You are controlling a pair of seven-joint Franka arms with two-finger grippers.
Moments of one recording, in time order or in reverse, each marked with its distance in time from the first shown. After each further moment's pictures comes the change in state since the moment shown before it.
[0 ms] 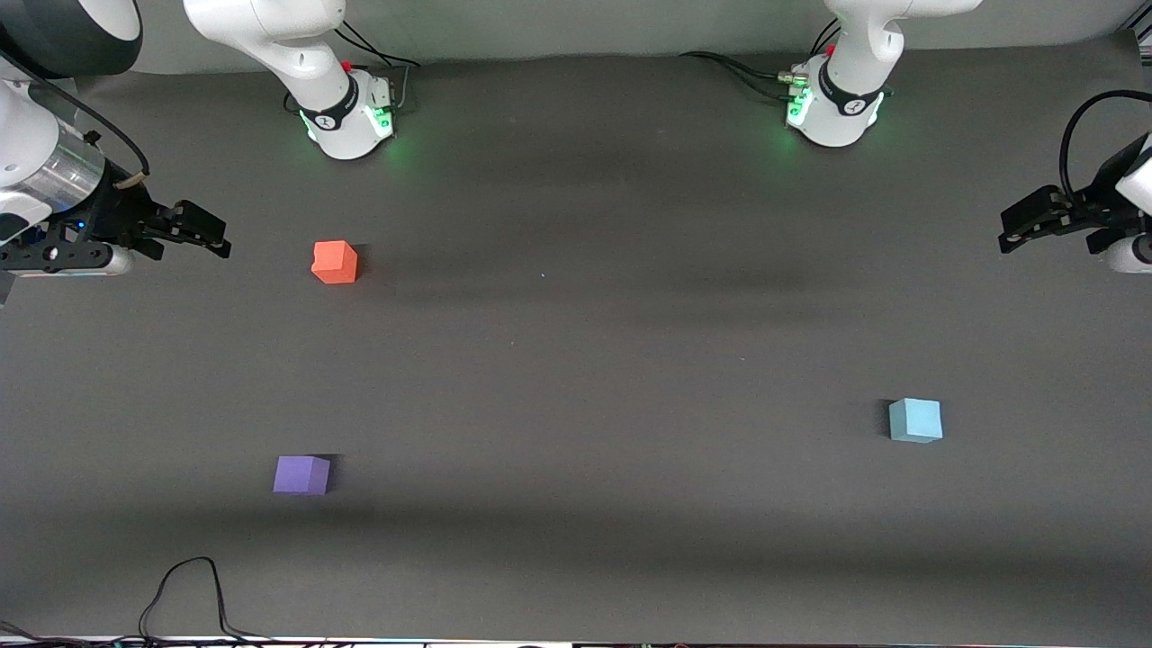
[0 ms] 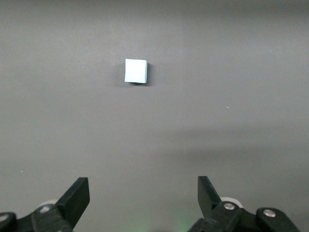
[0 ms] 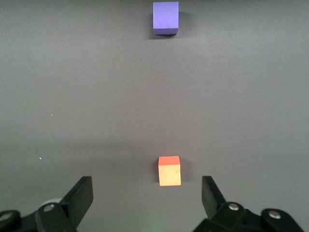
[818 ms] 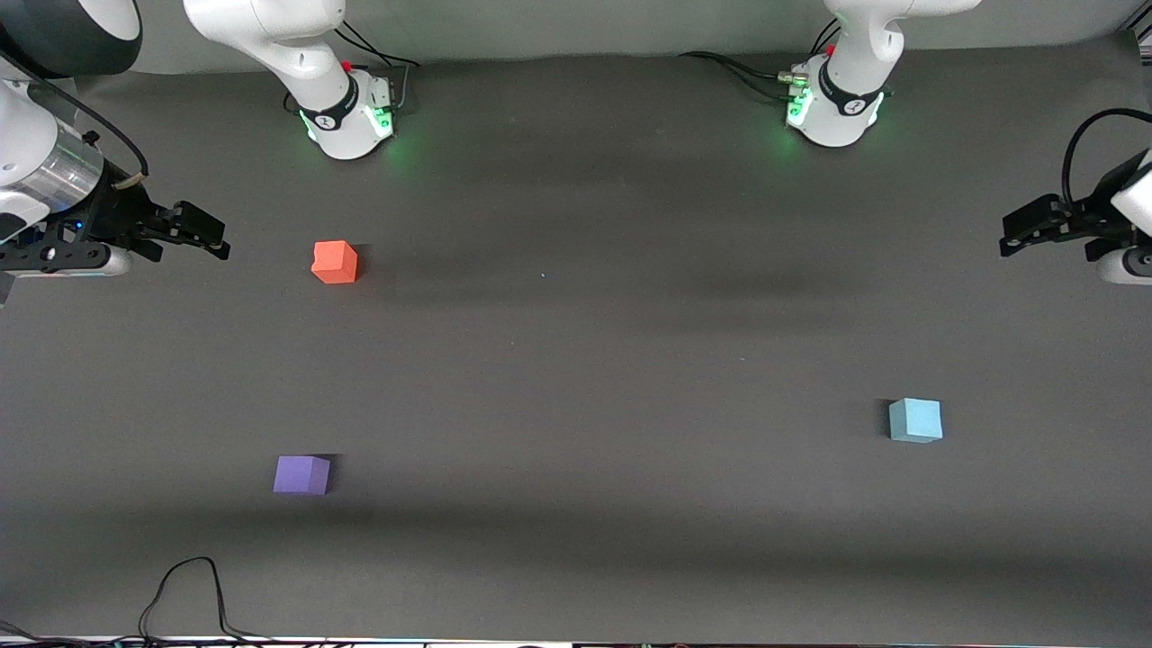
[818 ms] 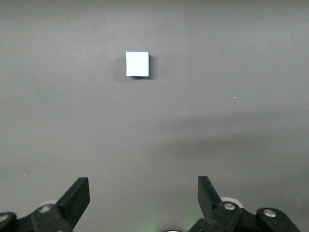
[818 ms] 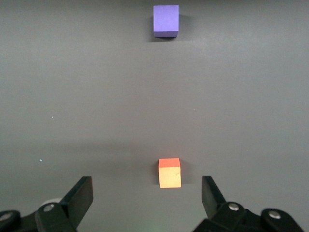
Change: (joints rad) left arm 0.043 0.020 0.004 -0.029 -0.005 0.008 0.101; right arm 0.000 0.000 0.000 0.001 0.000 0.008 -0.001
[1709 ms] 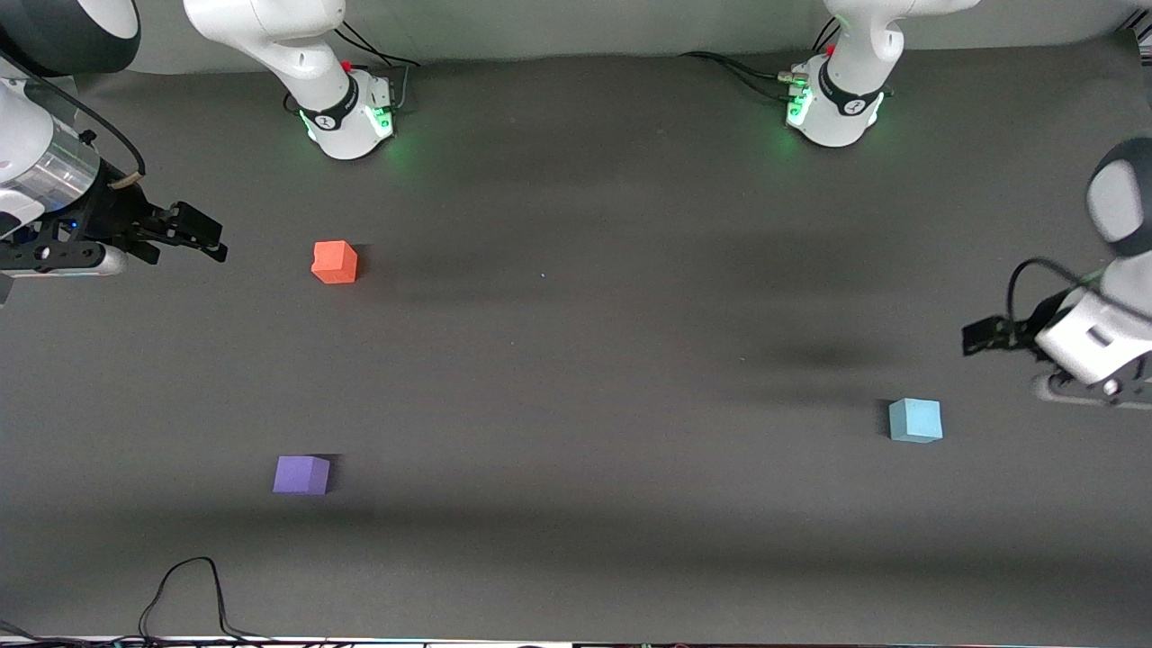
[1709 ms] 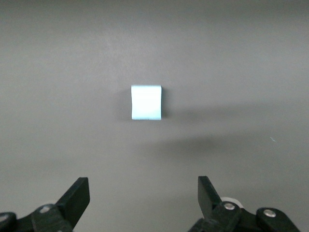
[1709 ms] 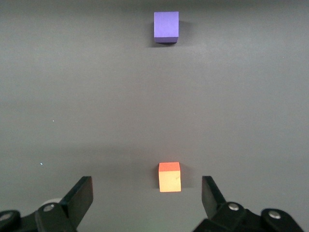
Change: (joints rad) left arm 0.029 0.252 0.001 -0.133 0.001 0.433 0.025; right arm 0.000 -0.003 -0.002 0.002 0.000 0.016 -0.003
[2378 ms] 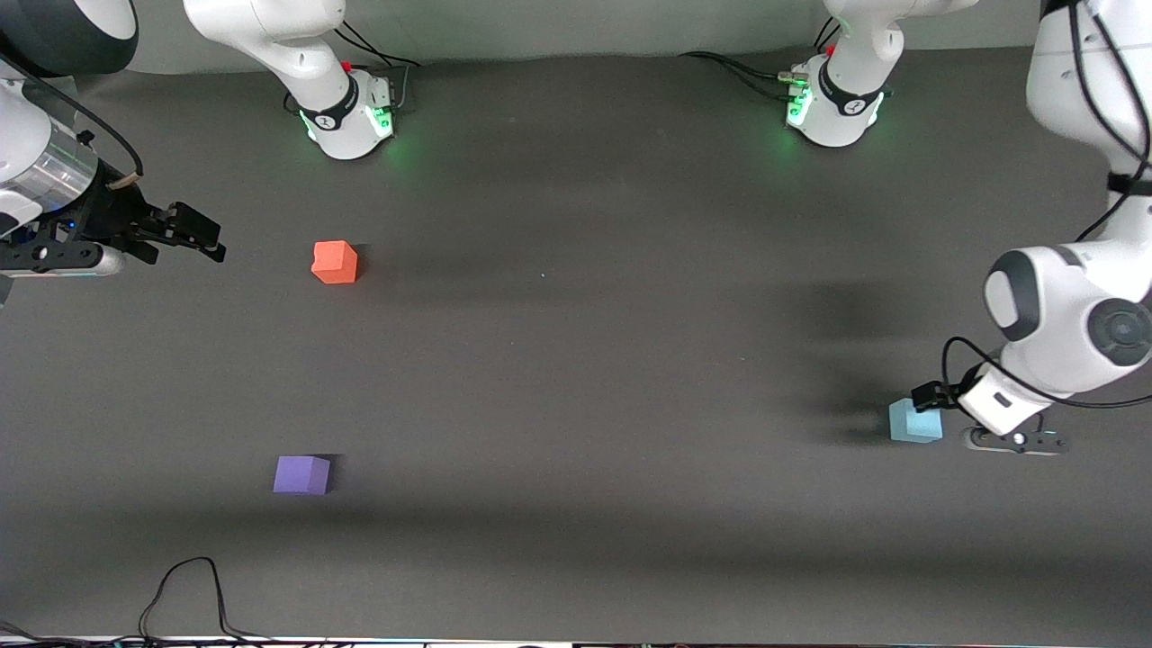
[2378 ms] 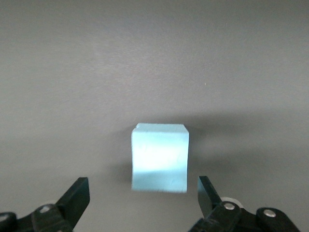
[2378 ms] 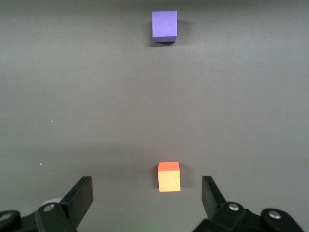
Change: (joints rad) left arm 0.025 0.244 -0.008 -0.133 0.000 0.470 0.011; right arm 0.000 0.002 -0.007 -0.002 0.000 0.000 0.000
